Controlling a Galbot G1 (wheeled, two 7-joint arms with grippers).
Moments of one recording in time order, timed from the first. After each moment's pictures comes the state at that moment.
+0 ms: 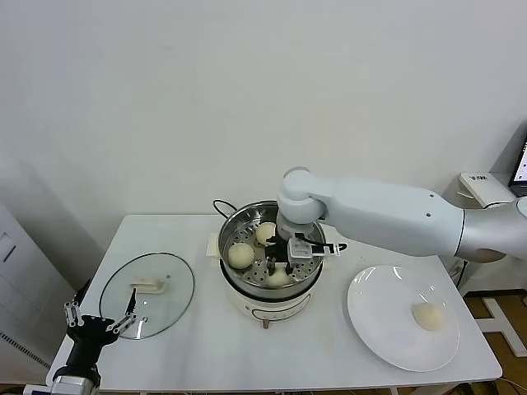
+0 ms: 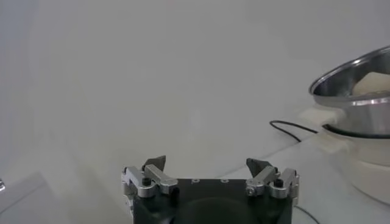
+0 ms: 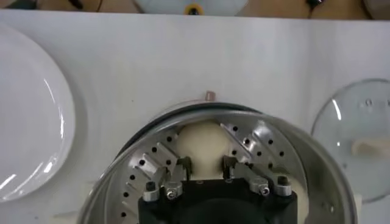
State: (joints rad) left arm 1.70 -1.52 -0.84 -2.22 0.25 0.00 0.18; right arm 0.46 1.06 -1.19 1.55 -0.26 0.57 -1.19
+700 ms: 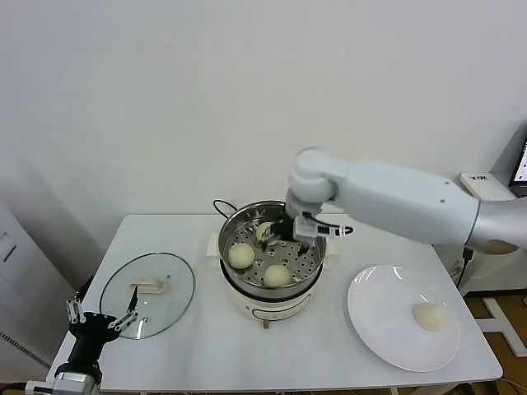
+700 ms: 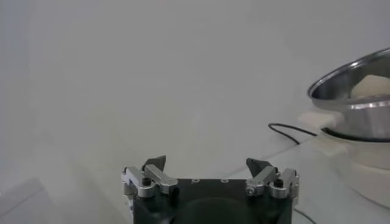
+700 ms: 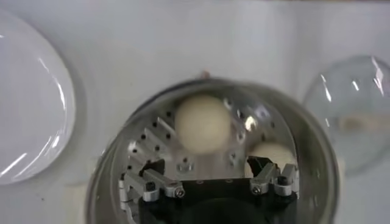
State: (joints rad) left arm 1.68 -1.50 -0.83 -2.22 0.25 0.01 0.18; right arm 0.55 1.00 -1.17 1.47 -0.13 0.44 -1.17
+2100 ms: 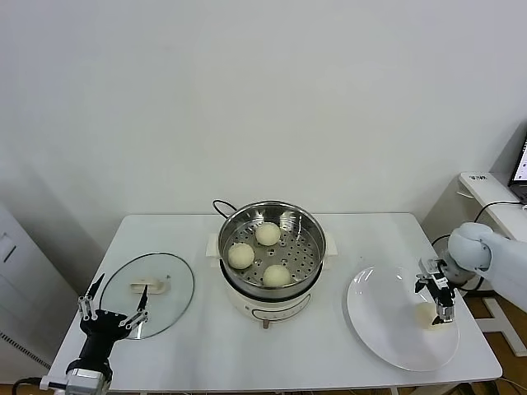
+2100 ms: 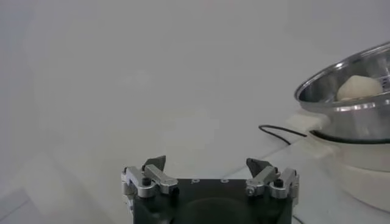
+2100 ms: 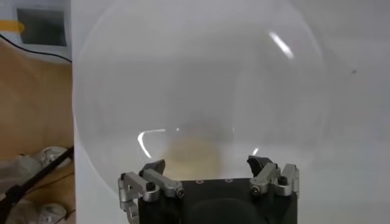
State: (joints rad) left arm 1.68 -1.51 -0.79 -2.23 0.31 0.03 0.18; right arm 0.09 0.47 -1.04 1.25 -0.05 -0.10 -1.10
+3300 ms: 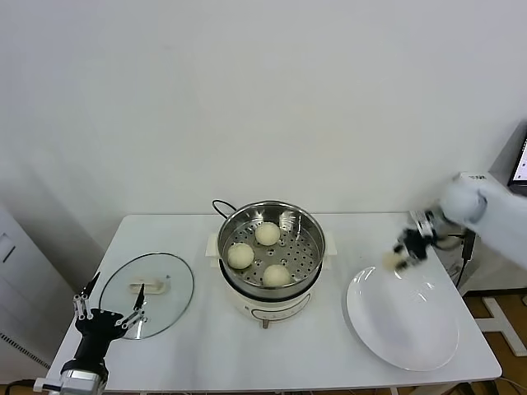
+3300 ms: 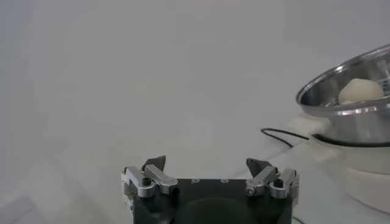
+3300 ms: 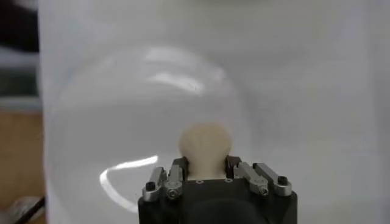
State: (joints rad) left arm 1.68 -1.50 -0.80 -2.25 0.30 0.02 0.18; right arm 0.50 0.61 -1.26 1.22 0.32 -0.17 -1.10
